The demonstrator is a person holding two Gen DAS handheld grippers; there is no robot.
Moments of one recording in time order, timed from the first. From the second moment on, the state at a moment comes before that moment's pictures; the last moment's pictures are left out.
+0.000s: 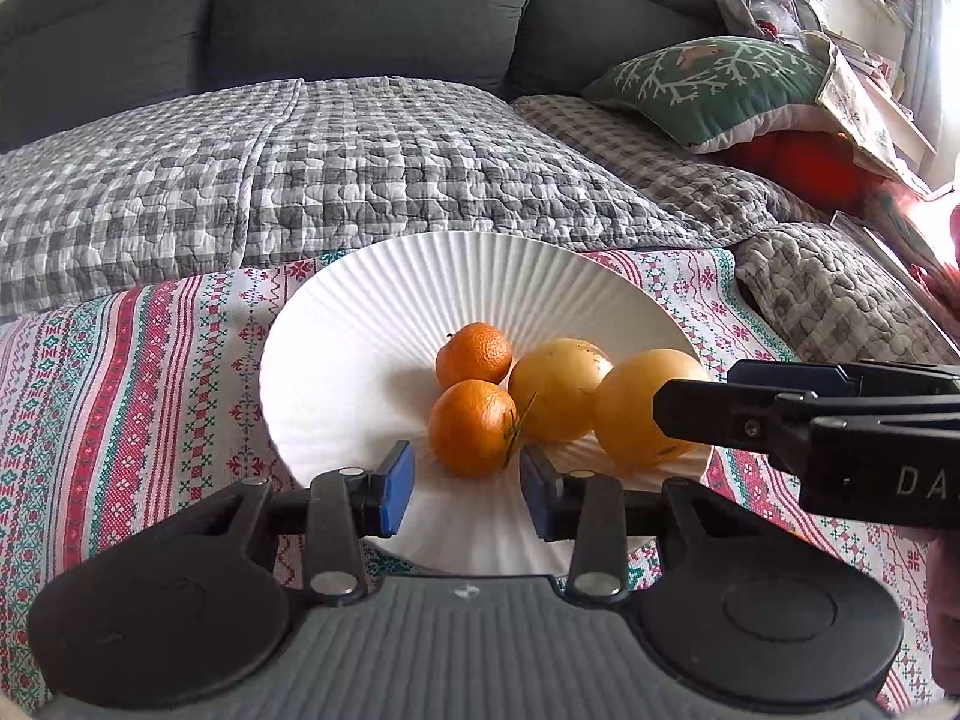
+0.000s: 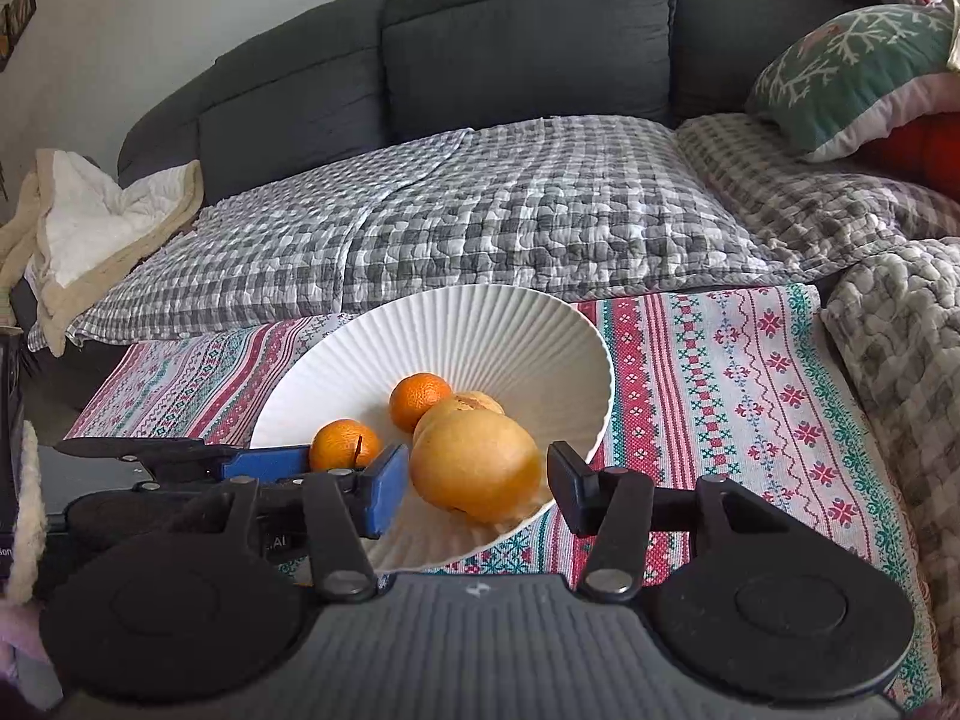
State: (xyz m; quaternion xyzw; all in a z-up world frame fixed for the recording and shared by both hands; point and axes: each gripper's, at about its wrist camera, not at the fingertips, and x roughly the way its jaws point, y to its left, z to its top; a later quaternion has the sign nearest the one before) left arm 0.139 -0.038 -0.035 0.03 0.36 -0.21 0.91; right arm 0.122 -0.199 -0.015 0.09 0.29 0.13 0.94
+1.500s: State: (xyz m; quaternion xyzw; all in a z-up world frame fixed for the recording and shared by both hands) left arm 0.018 0.024 -0.011 0.07 0.39 -0.16 0.90; right arm 0.013 -0.192 -0.001 0.02 0.33 0.06 0.94
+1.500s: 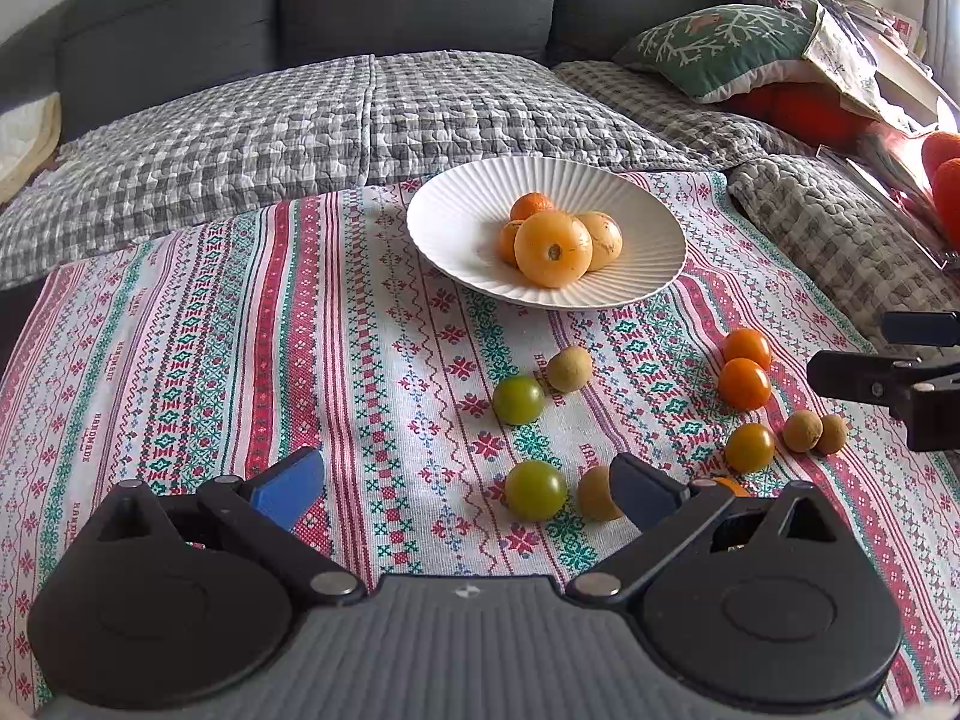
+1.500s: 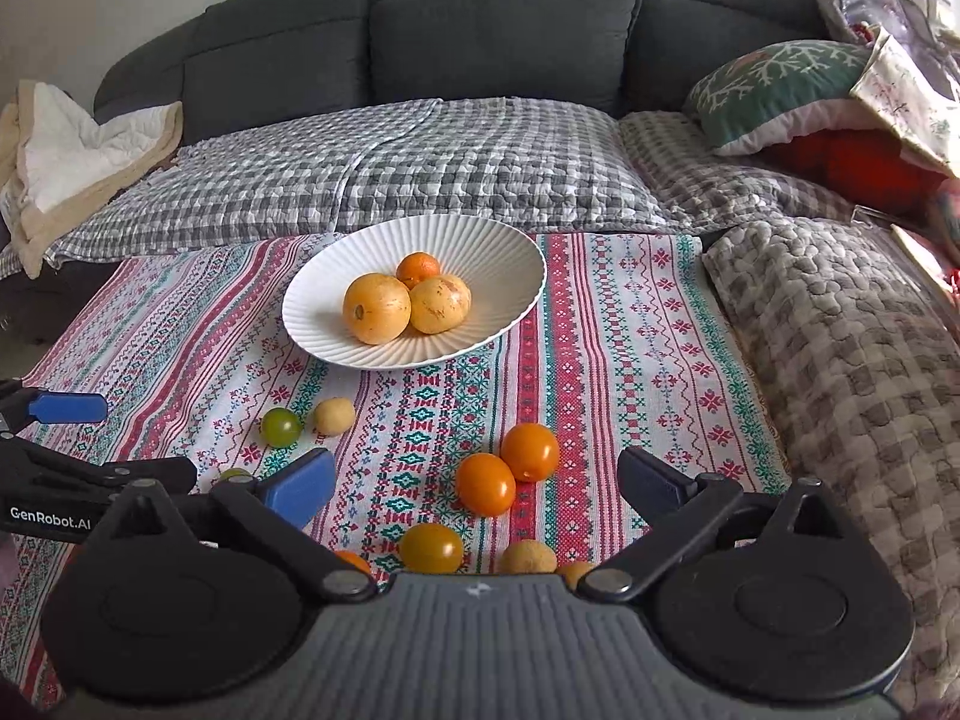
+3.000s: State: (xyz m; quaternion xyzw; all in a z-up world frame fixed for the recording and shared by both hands) left arm 0.024 -0.001 -0.051 0.13 0.39 -0.23 0.88; right arm 0.033 -0.243 -0.048 0.15 0.48 -0.03 0.86
